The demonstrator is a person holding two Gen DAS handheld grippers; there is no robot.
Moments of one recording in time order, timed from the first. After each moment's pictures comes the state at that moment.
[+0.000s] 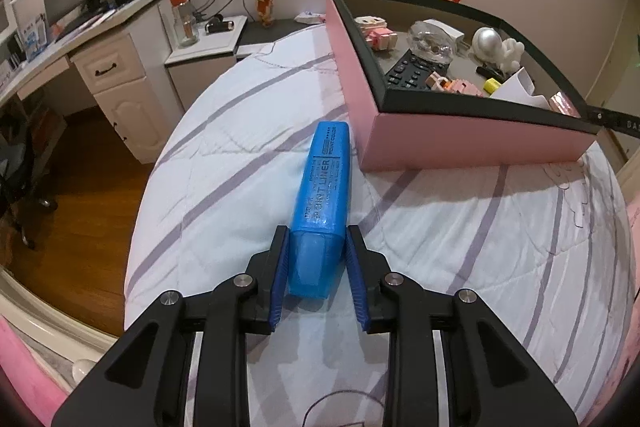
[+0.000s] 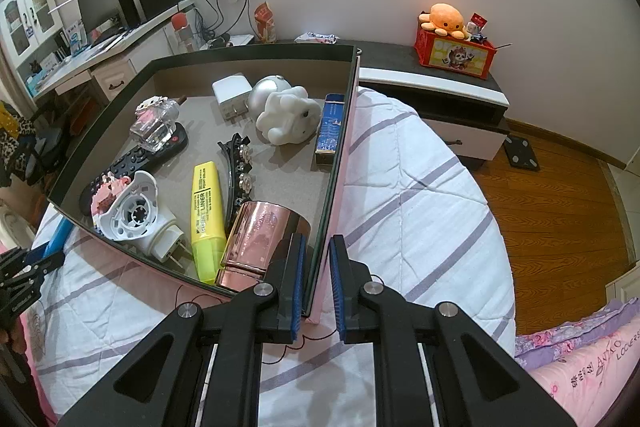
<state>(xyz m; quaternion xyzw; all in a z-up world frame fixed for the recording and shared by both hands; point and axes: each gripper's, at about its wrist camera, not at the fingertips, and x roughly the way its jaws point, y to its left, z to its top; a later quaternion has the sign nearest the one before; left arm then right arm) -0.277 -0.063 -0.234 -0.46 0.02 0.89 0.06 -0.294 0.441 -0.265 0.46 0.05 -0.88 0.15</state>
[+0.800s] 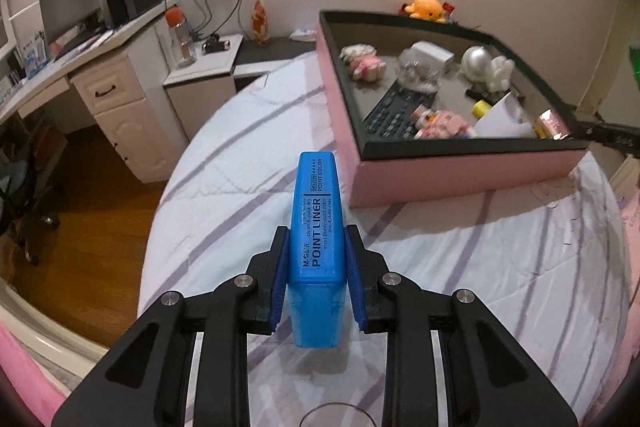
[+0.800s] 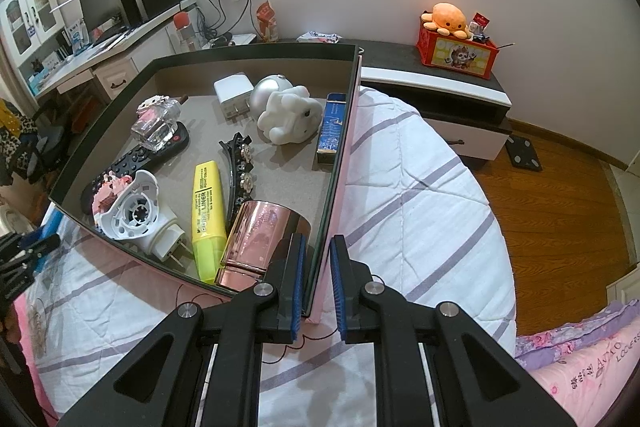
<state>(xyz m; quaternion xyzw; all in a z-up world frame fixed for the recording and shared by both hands) -0.278 -0.058 -0.209 -0.43 0.03 0.90 0.07 -0.295 0.440 -0.265 0.46 0.05 -0.87 0.16</state>
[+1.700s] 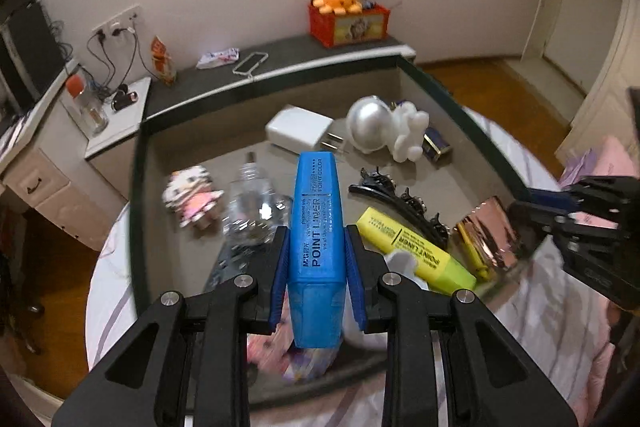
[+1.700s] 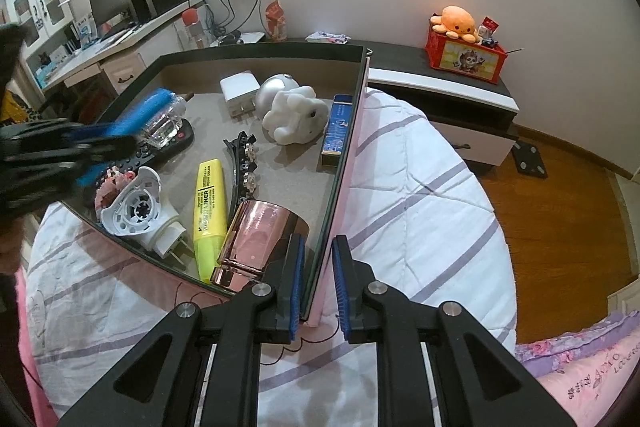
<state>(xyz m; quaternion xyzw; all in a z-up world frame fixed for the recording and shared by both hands) -0.394 0.088 -0.182 -0.45 0.12 0.87 0.18 -0.299 0.444 -0.265 0.46 0.05 -0.87 0.17</state>
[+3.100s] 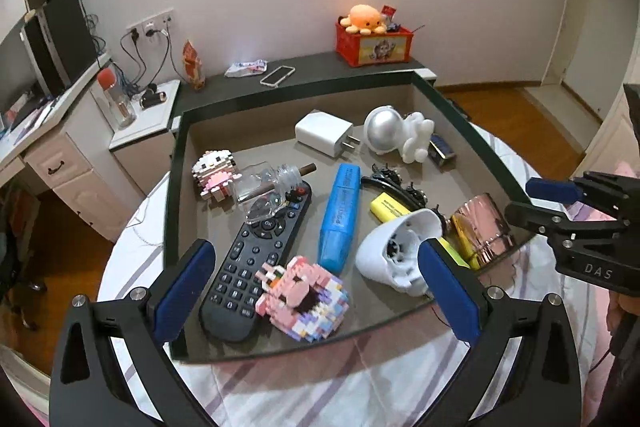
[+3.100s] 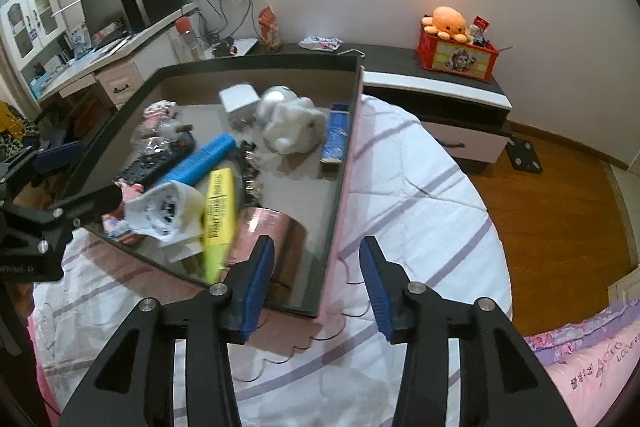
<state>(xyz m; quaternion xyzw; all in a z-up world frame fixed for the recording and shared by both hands) -0.351 0.058 -0.159 -0.41 0.08 0.90 0.14 -0.292 0.437 -0.252 0.45 0.05 -0.88 0.16</state>
